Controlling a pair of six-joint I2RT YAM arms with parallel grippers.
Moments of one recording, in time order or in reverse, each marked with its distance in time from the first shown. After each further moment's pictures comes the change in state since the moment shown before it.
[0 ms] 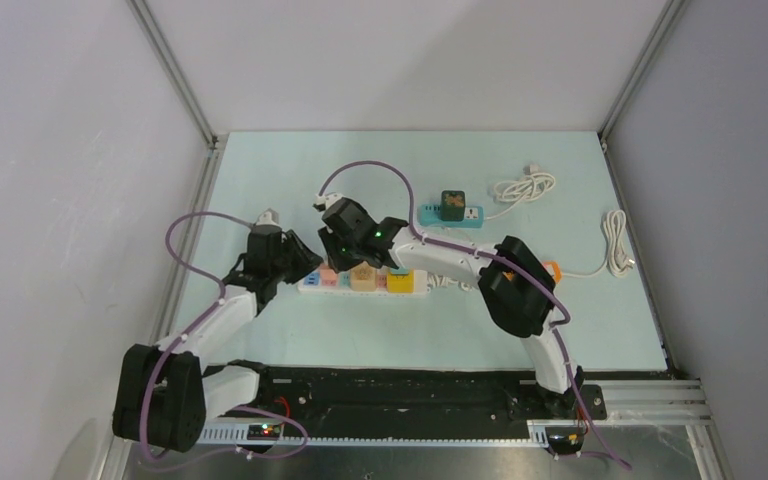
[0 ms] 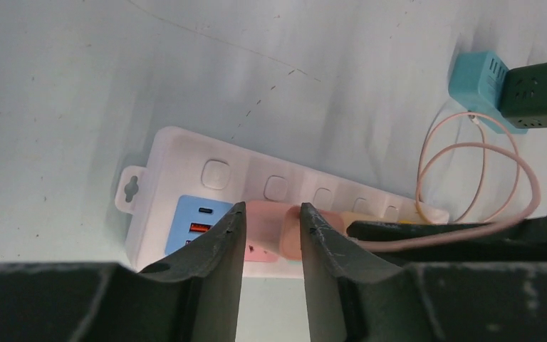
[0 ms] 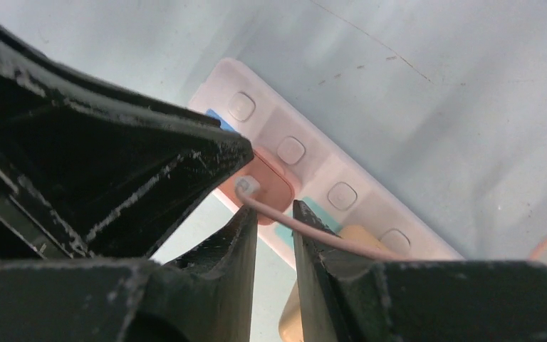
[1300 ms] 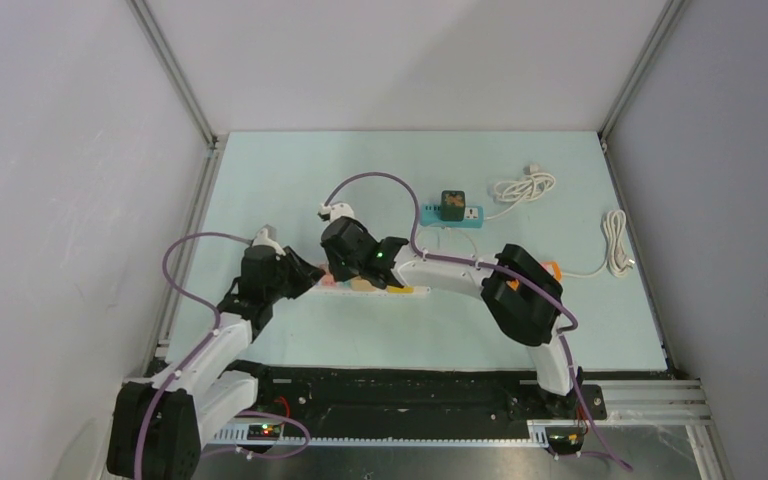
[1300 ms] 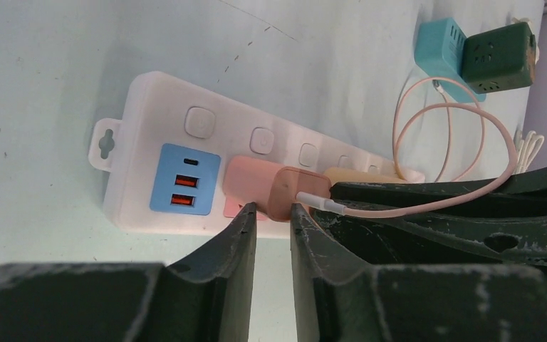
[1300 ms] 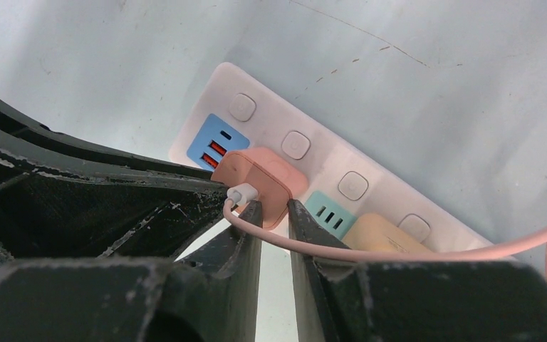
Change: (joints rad) left arm -0.002 -0.198 -0.175 0.069 0.079 -0.042; right arm 0.061 -0.045 -0.149 0.157 0.139 0.101
